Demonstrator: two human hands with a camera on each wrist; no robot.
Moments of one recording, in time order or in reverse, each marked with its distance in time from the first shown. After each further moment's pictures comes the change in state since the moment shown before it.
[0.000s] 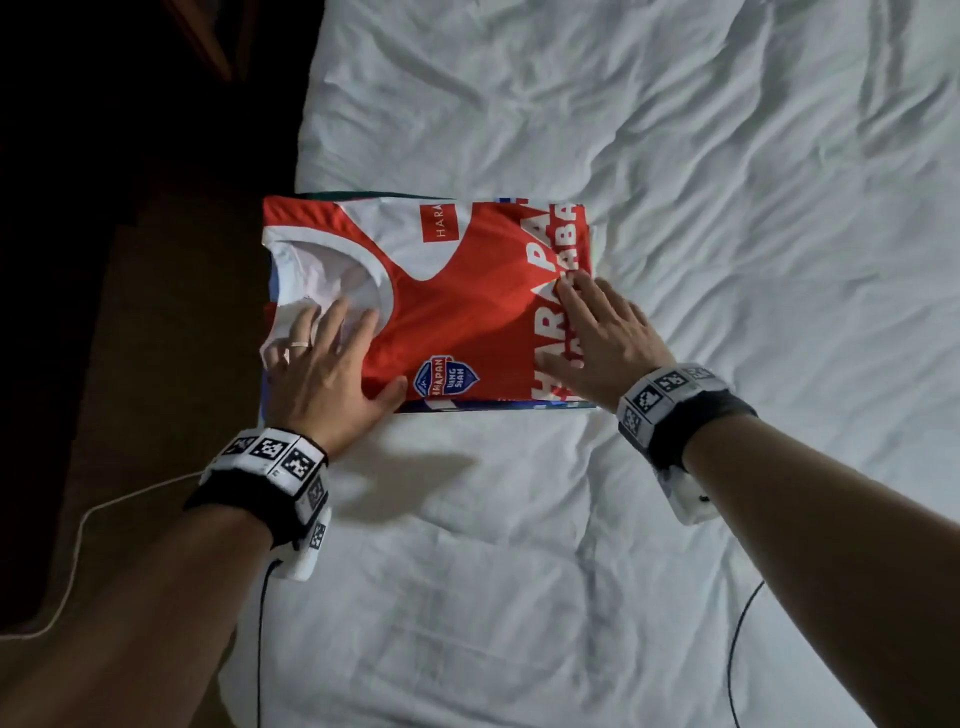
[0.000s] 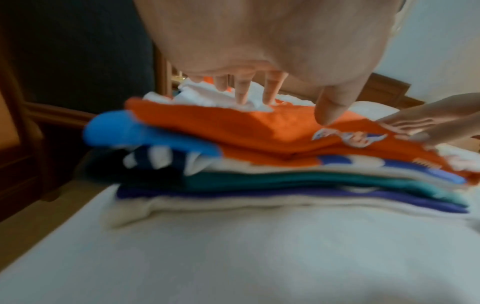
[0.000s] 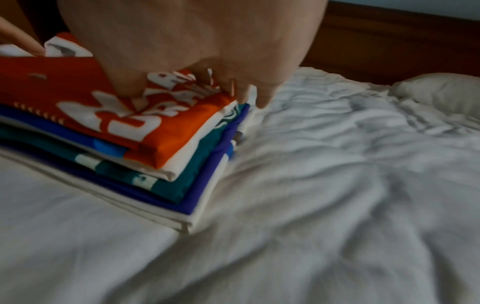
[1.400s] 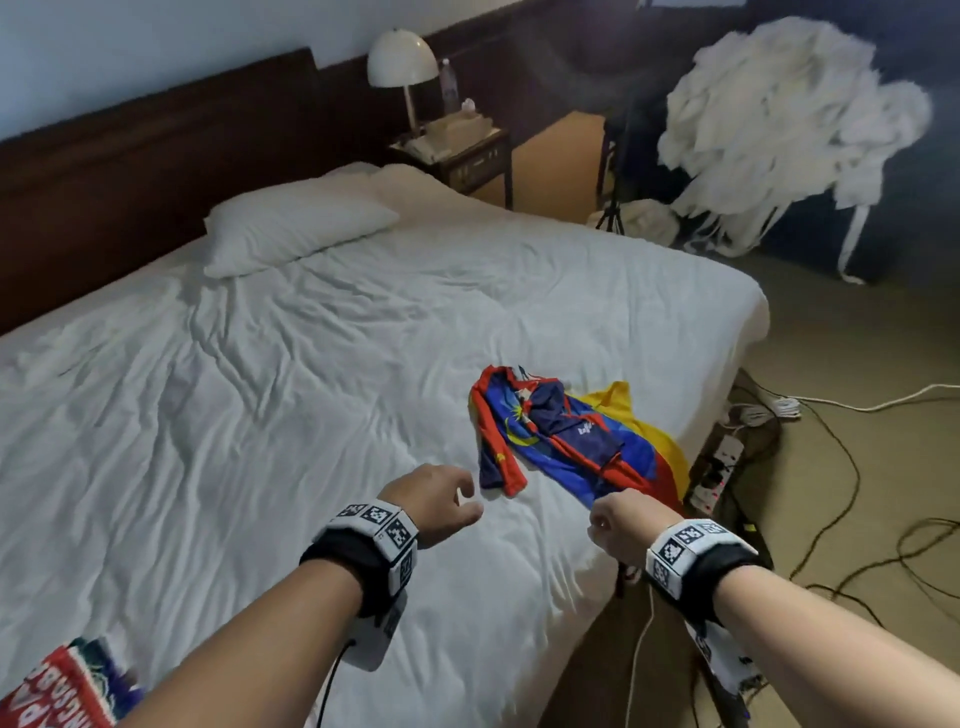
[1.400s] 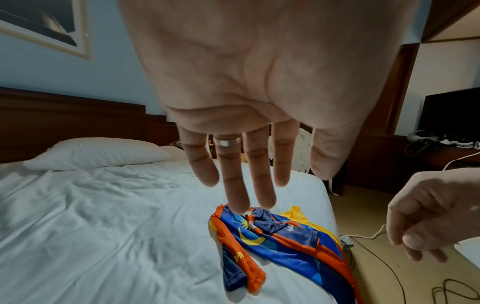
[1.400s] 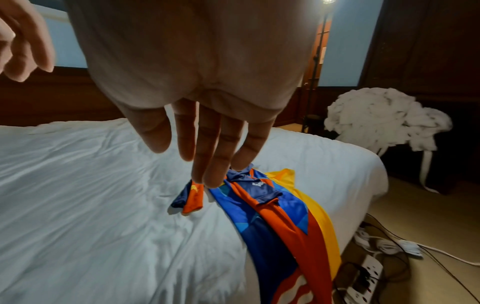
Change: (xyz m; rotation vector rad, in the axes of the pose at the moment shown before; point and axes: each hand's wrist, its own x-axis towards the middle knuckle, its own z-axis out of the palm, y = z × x) left_hand -0.263 0.763 -0.066 0.346 -0.418 0.920; right_hand -0.657 0.426 -0.011 0.520 0.130 0.843
